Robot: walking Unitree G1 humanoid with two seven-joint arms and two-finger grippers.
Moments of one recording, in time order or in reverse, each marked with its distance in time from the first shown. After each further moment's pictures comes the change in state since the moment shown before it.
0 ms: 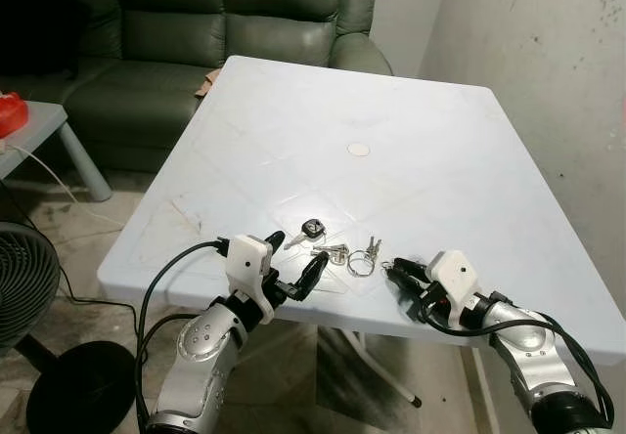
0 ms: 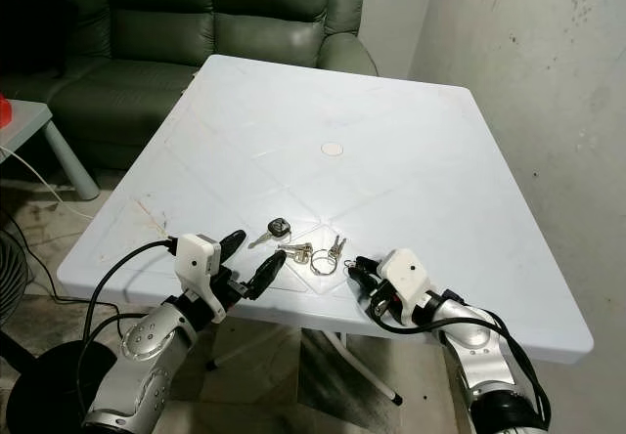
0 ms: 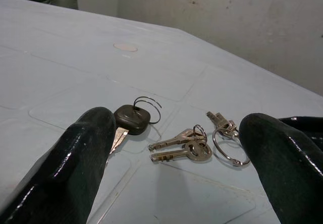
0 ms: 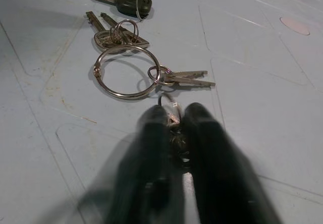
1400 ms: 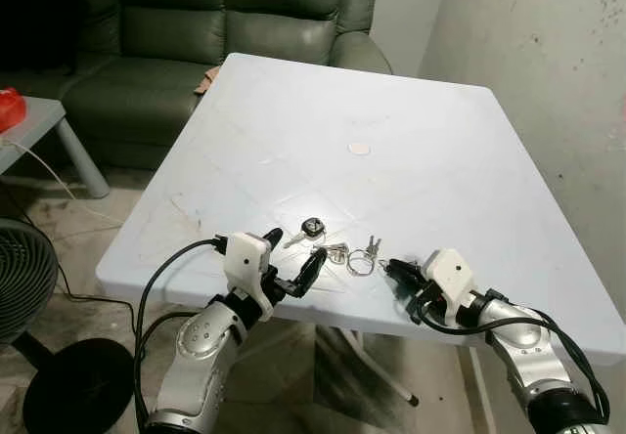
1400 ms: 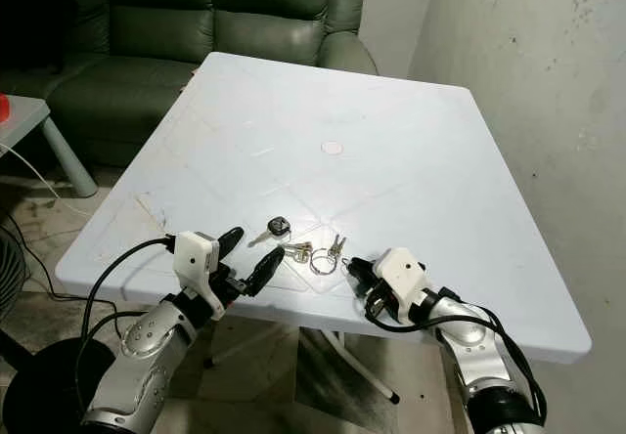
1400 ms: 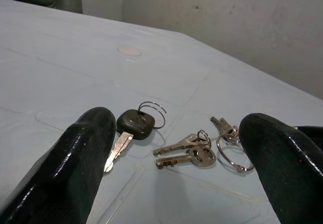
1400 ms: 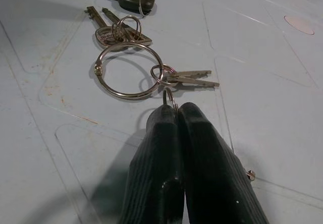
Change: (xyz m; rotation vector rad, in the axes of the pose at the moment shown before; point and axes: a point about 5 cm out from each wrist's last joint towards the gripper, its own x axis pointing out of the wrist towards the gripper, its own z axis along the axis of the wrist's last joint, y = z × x) left arm 0.001 0.002 0.005 0.009 -0.016 0.017; right arm 0.004 0.001 0.001 -0.013 0.009 0.003
